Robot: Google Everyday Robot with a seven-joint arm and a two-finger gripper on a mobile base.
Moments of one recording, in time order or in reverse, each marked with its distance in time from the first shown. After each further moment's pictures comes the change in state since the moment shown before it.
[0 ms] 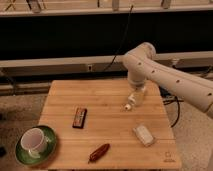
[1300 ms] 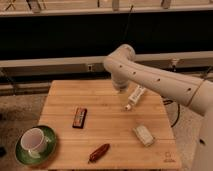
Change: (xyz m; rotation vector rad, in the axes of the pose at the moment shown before) arm -0.090 -0.004 -0.005 0.005 -0.014 -0.074
